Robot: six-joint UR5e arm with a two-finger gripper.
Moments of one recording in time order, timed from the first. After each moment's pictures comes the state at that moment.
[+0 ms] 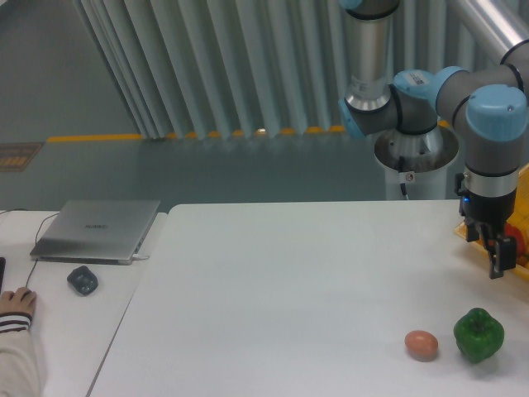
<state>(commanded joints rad) 2.47 -1.82 -1.54 -1.27 1.57 1.62</state>
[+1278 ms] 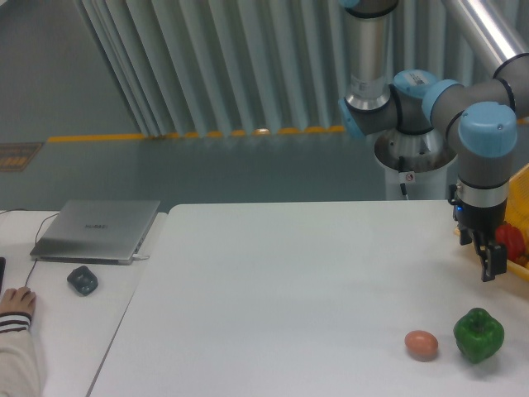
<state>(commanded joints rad) 2.49 -1.79 -1.65 -1.20 1.59 1.64</state>
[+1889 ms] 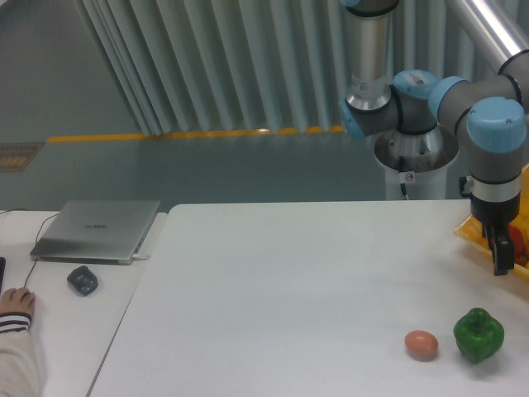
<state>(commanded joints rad) 2.54 -1.79 -1.65 -1.23 1.69 2.12</state>
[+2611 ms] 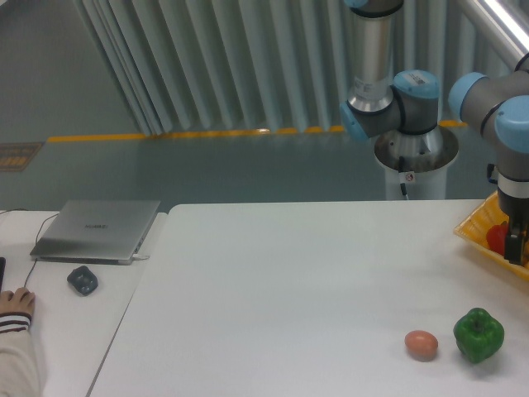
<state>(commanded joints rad) 2.59 -1.79 -1.65 -1.32 1.71 2.52</state>
